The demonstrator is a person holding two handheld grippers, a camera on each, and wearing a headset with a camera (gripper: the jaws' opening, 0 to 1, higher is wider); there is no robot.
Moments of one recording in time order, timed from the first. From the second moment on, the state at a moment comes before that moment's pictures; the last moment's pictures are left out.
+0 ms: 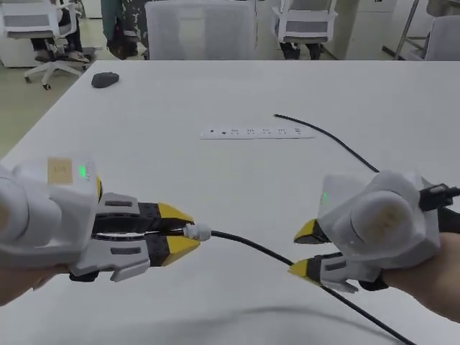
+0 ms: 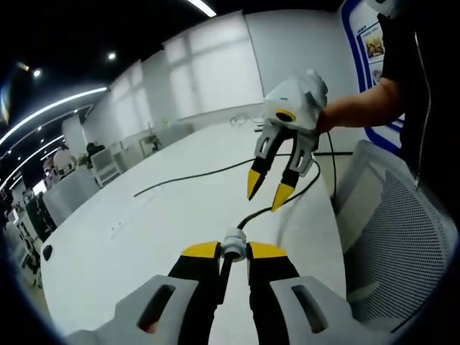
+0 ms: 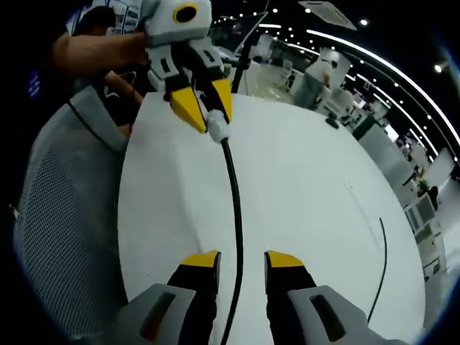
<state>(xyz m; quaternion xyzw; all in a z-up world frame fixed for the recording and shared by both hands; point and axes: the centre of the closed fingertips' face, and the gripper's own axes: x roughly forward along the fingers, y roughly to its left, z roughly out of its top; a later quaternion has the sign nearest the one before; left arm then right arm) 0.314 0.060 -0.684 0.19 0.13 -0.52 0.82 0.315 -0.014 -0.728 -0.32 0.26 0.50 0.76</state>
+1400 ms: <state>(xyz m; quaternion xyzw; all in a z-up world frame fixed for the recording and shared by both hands) 0.350 0.247 -0.713 0.09 0.13 -0.25 0.96 0.422 0.183 -0.707 -0.20 0.19 0.57 0.78</state>
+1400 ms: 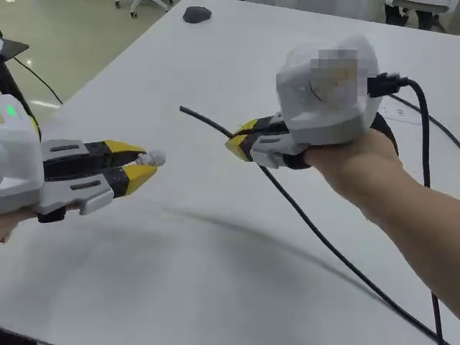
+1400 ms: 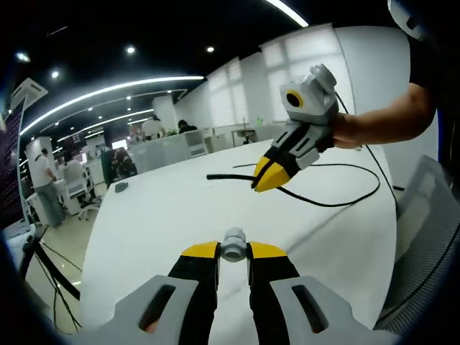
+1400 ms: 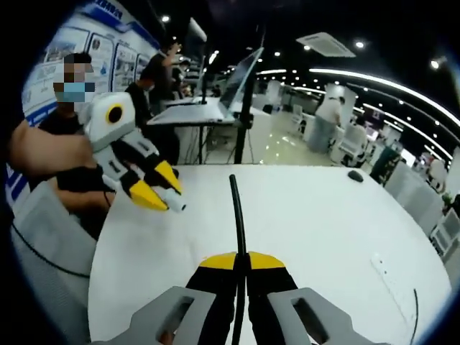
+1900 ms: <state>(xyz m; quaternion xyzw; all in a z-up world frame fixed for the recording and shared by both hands) 0.409 0.283 -0.789 0.06 0.20 -0.15 0.97 0.480 0.258 -0.797 -0.05 0.29 0.51 0.81</state>
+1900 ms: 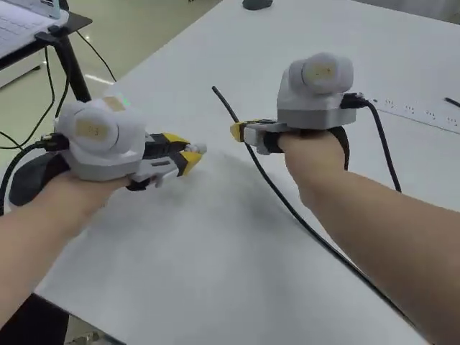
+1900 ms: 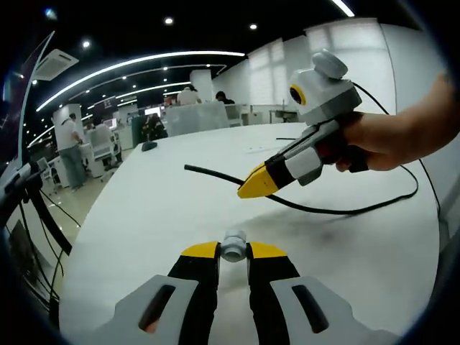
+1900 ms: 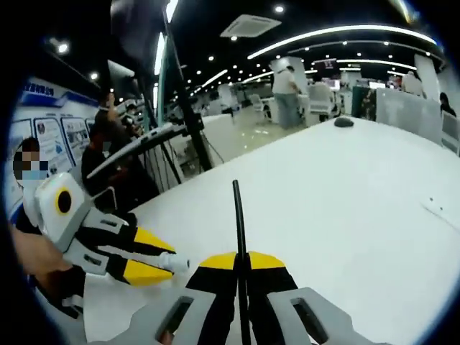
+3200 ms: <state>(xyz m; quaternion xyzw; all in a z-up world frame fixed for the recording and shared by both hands) 0.375 0.189 -0.725 -0.06 0.20 -0.21 0.96 0.401 -0.056 -0.745 -0.09 0.33 0.34 0.88</state>
